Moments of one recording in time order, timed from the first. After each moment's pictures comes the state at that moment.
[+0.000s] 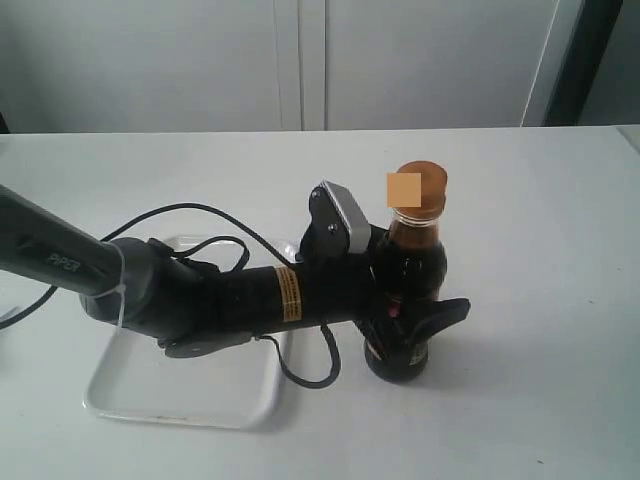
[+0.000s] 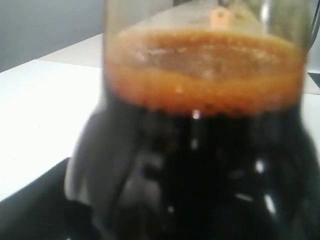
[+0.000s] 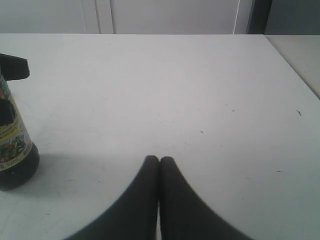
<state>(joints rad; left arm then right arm) -0.77 2.09 -1.03 0.69 -1.03 -0.37 0.07 0.01 0.00 -0.05 0.36 0.10</state>
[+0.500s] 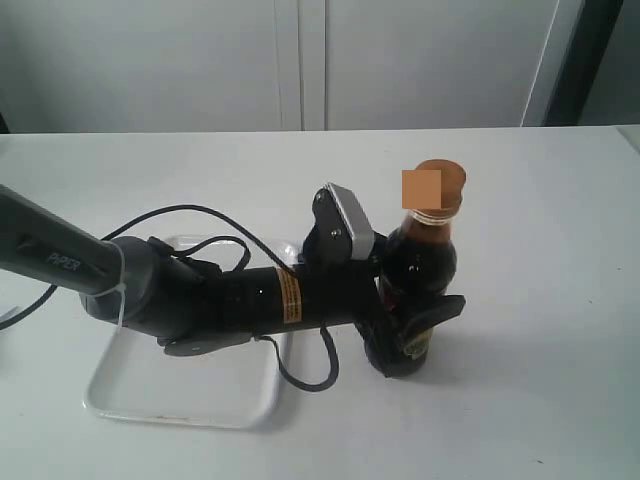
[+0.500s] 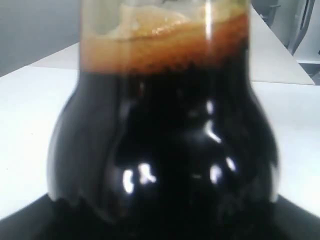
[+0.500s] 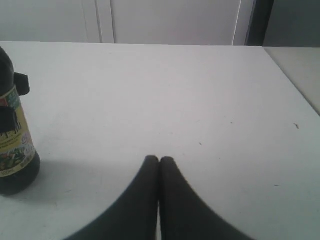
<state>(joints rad) -0.77 2.09 -1.03 0.73 -1.03 -0.34 0.07 0.01 0.00 -0.06 0.32 0.07</state>
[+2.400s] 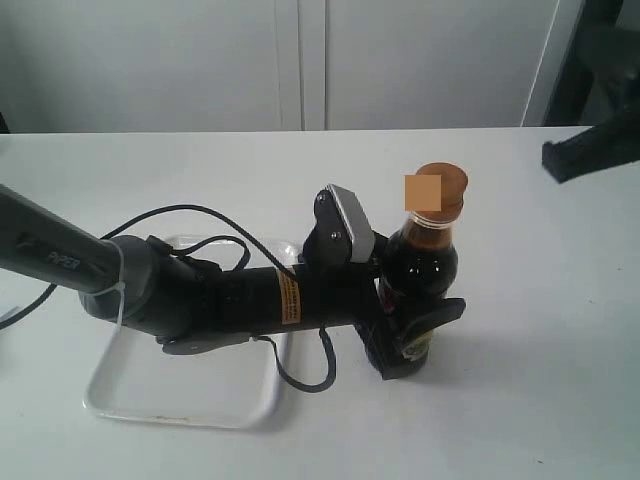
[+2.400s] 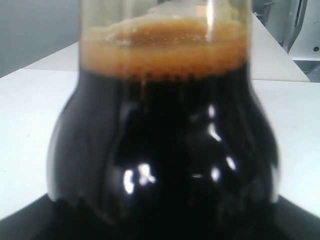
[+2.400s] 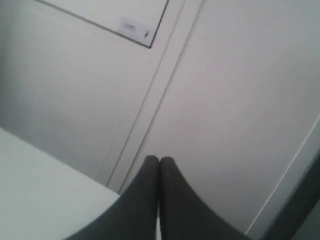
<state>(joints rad) -0.77 2.09 -1.03 0.76 -1.03 -0.34 0.07 1.08 -0.51 -0.44 -0.65 -0.01</state>
